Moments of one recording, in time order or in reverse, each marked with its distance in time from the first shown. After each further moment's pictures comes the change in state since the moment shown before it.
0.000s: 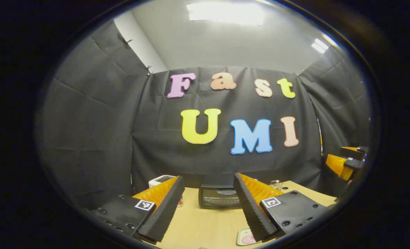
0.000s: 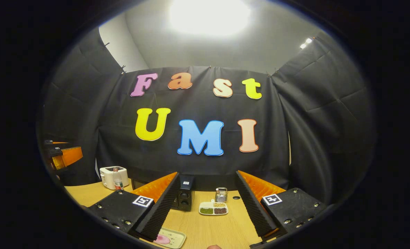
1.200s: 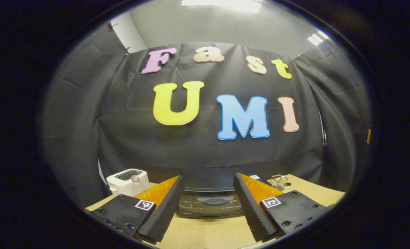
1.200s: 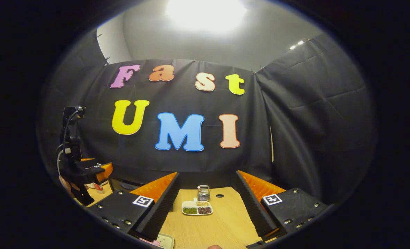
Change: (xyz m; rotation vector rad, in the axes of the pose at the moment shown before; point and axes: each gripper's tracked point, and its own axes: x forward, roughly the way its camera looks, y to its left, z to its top) left arm 0.240 -0.065 -0.132 -0.008 0.123 -0.149; right arm 0.033 -0.029 -0.022 -0.030 0.046 -0.213
